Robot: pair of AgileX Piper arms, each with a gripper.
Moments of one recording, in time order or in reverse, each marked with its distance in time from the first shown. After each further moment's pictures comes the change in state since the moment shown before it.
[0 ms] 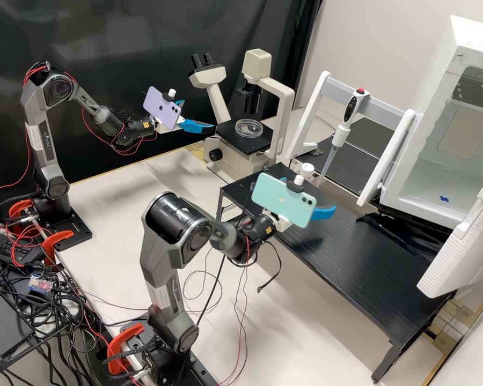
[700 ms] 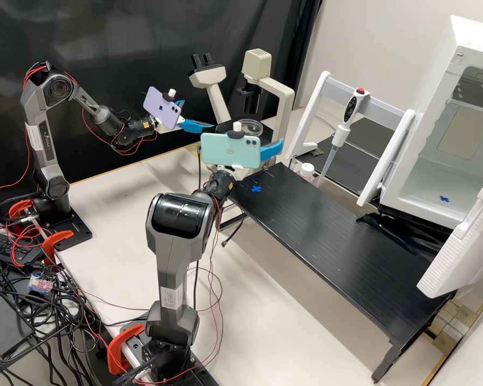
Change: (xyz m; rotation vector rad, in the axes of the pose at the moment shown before) left arm 0.000 0.000 0.000 0.000 0.000 0.000; right arm 0.033 -0.064 -0.127 -0.191 0.298 -0.061
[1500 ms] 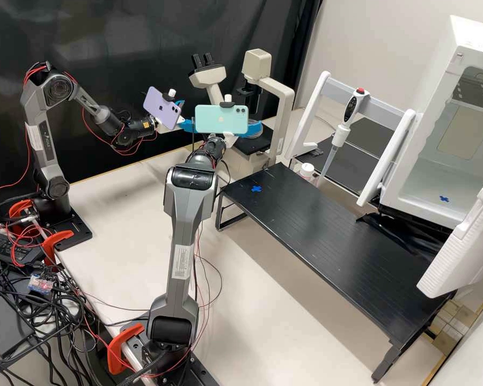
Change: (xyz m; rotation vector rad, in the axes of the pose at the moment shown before) left arm 0.000 0.000 0.000 0.000 0.000 0.000; right arm 0.134 -0.076 -0.035 0.091 -0.058 -0.198
